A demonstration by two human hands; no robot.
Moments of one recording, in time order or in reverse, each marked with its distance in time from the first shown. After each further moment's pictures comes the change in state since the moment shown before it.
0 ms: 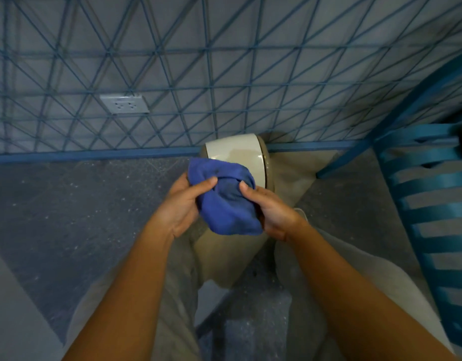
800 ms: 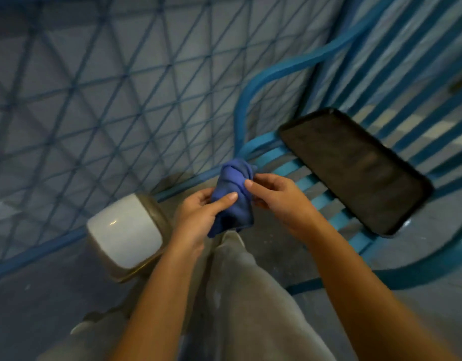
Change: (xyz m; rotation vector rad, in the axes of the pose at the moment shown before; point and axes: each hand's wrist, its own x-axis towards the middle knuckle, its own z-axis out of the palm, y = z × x) left_hand -0.035 -0.022 0.266 0.460 -0.217 -0.008; right_hand -0.199 -0.103 -0.127 -0.212 0.799 -0.356
